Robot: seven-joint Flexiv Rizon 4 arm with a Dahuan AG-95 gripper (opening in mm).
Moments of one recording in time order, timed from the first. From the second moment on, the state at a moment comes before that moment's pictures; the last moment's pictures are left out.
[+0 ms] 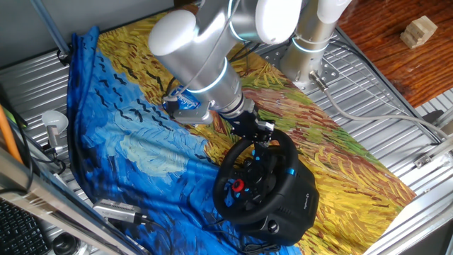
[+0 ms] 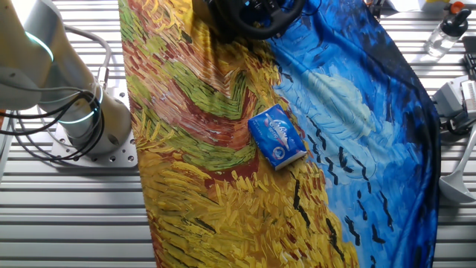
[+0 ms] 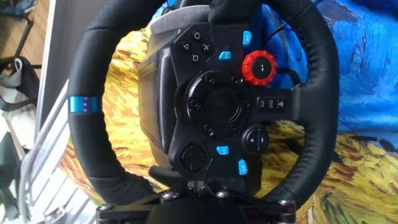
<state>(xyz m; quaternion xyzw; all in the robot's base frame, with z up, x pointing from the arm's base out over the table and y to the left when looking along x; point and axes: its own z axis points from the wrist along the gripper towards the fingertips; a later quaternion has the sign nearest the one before) 0.359 0.278 0.204 0.36 -0.89 -0.23 0.13</state>
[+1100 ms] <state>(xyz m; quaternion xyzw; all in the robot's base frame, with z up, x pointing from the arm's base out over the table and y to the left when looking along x) 0.391 0.345 0.270 0.30 -0.91 -0.26 0.15</state>
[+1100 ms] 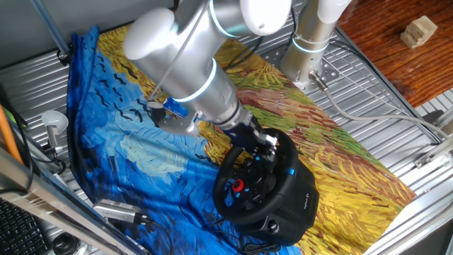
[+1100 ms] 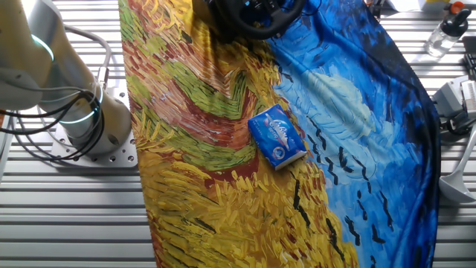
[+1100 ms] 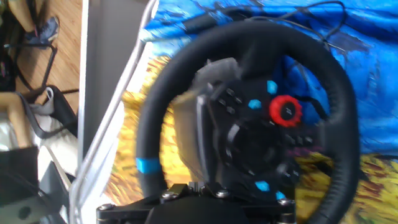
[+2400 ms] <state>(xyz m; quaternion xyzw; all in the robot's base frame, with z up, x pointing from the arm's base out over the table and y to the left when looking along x) 0.380 0.390 0.266 0.28 -0.91 -0.27 0.14</state>
